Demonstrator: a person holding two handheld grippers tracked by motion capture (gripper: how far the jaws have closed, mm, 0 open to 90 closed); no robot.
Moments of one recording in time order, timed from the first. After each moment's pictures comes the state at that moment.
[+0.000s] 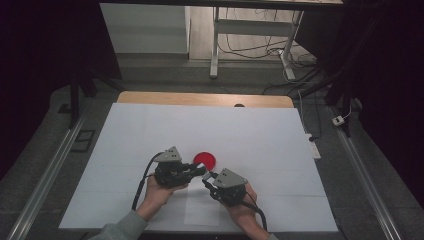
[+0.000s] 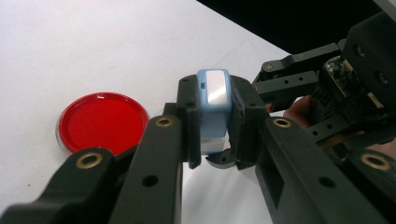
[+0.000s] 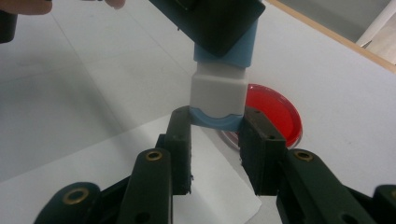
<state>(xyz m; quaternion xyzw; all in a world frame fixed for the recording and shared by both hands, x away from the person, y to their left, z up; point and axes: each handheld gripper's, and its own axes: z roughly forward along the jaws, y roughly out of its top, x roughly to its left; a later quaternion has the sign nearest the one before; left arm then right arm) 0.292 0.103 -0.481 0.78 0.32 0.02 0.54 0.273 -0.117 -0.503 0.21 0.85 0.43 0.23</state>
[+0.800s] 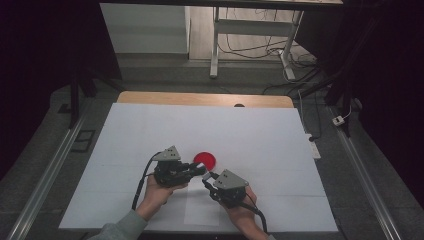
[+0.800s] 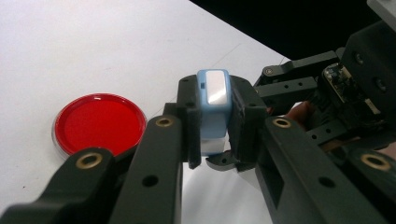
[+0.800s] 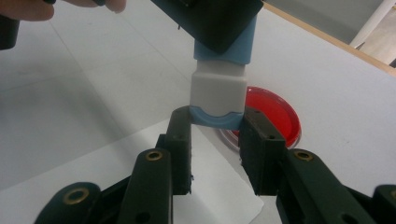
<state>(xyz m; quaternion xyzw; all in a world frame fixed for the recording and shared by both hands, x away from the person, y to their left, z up) 0.294 0.105 -0.480 0.78 0.32 0.01 0.54 0.270 -0.117 -0.505 0.22 0.84 0.45 0.23</state>
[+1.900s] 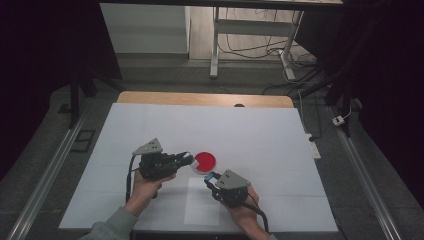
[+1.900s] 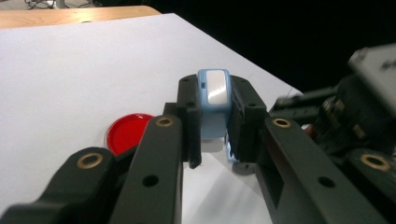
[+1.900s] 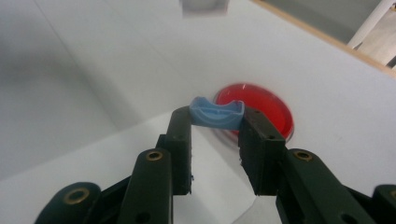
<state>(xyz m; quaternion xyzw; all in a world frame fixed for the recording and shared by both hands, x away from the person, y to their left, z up) 0.295 0.139 -0.466 0.74 0.34 0.04 0.58 0.271 -0.123 -0.505 0.21 0.84 0.44 0.24</state>
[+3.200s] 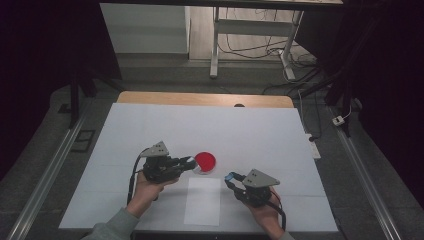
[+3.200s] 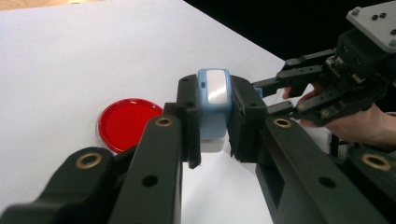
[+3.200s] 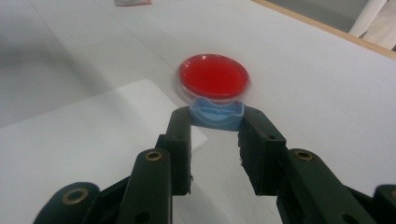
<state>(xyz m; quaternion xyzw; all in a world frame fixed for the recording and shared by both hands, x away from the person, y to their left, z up) 0.294 0.132 -0.469 0.77 0.34 0.04 0.55 0.279 -0.188 -0.508 0.24 0.82 0.47 0.21</state>
